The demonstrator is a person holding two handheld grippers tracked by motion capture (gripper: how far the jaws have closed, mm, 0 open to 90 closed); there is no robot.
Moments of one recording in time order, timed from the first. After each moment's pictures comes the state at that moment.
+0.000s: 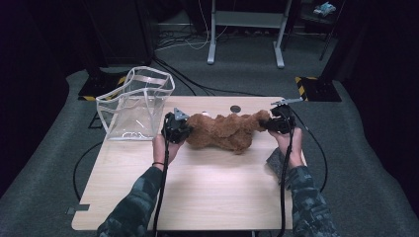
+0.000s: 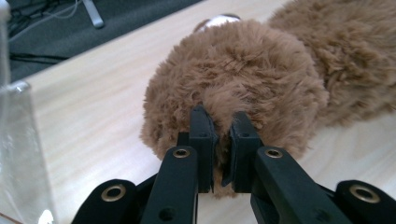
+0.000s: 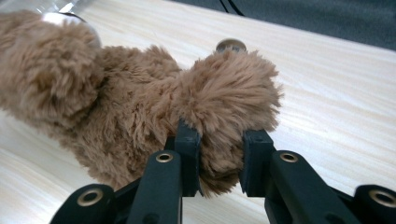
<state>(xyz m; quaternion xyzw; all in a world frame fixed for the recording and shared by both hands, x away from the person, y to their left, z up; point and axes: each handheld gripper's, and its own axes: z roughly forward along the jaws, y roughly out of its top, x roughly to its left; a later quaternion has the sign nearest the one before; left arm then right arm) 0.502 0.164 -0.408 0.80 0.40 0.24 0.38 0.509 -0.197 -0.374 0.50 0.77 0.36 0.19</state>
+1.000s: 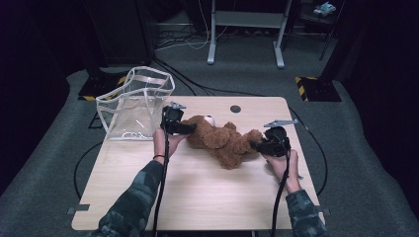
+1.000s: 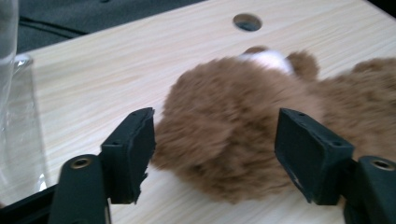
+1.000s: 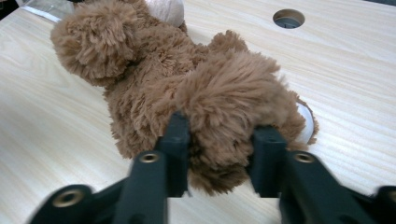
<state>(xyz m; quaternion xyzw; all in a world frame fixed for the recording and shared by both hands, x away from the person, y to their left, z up) 0.517 0.159 -0.404 0.78 0.46 0.20 0.37 0.443 -0.174 -0.393 0.47 0.79 0.38 0.14</state>
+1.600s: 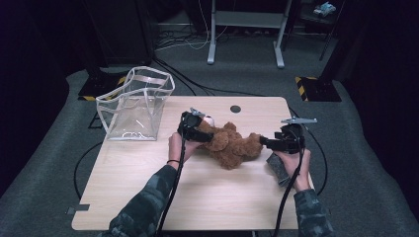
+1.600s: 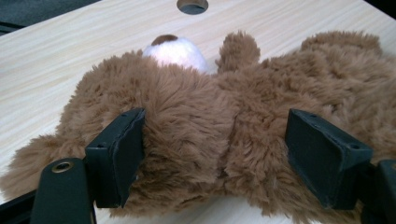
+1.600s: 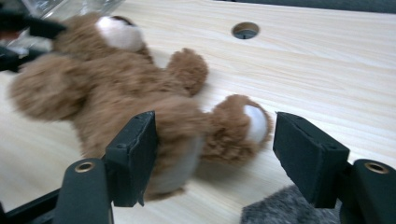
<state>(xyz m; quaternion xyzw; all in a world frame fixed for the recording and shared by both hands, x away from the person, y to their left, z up) 0.506 0.120 -0.421 0.82 0.42 0.16 0.36 0.448 -0.216 -0.391 0.52 0.73 0.40 0.16</state>
